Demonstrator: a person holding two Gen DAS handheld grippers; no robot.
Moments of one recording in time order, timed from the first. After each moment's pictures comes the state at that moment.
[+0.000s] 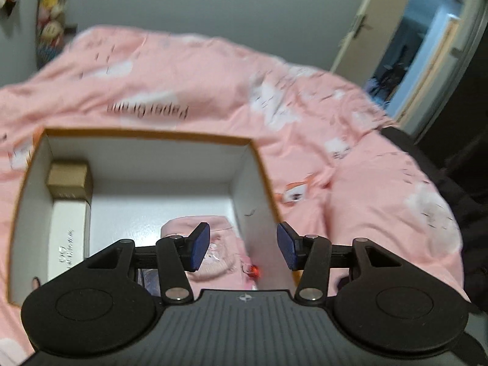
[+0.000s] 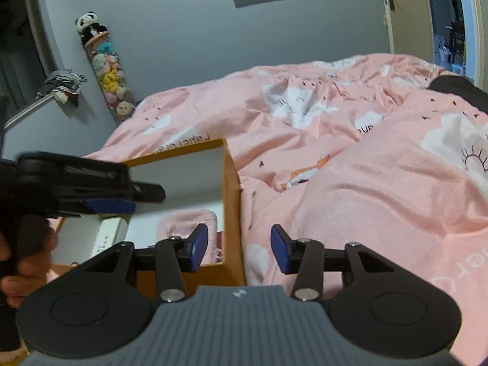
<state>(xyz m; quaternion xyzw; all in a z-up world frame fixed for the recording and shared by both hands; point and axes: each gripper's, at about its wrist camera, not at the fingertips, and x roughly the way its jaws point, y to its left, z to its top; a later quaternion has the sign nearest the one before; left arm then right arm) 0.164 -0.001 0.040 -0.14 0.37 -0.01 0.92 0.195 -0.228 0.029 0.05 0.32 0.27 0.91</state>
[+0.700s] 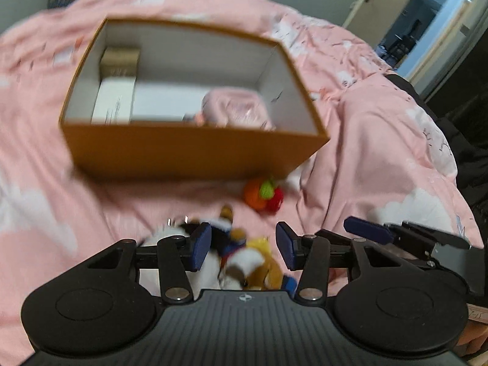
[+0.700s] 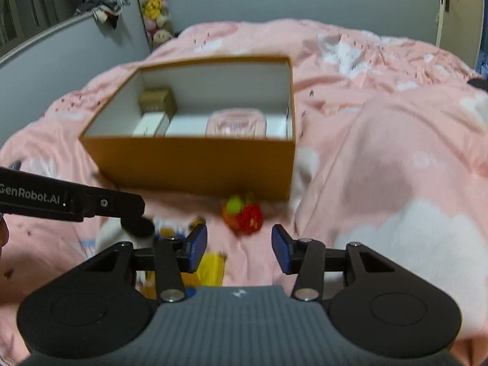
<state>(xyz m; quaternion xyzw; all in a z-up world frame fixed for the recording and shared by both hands) 0.061 0.018 -0.020 -0.18 0.47 -0.01 0.87 0.118 -0.207 -0.015 -0.07 0.40 0.32 0.86</state>
